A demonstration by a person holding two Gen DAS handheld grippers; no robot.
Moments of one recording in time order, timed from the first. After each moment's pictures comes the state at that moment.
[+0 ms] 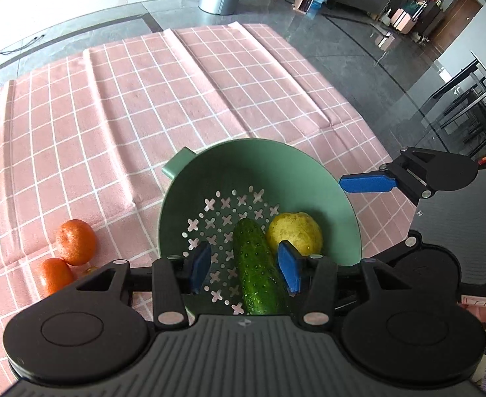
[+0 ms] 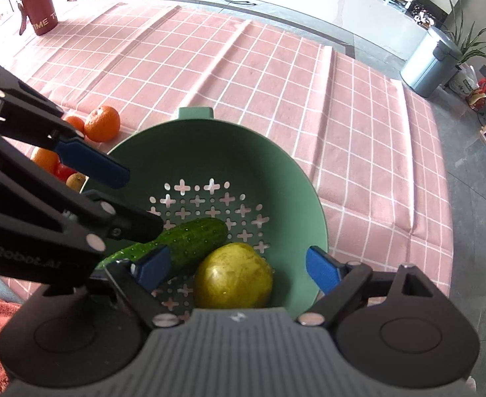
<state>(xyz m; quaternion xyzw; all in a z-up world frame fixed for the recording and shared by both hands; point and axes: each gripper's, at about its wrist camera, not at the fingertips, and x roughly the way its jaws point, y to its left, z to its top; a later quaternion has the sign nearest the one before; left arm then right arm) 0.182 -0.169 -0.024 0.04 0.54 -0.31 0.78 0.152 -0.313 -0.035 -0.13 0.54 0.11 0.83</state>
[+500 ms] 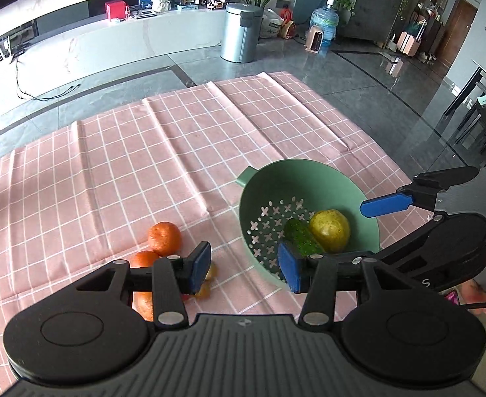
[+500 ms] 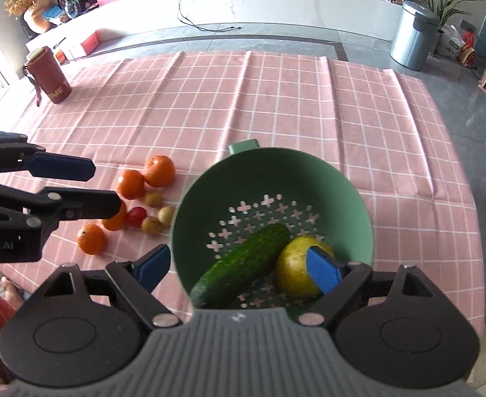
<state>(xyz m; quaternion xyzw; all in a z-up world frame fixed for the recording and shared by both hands) 0.138 -0.089 0.029 0.08 0.46 -0.28 0.84 0.115 -0.286 0.013 0.01 0.52 0.10 0.85</state>
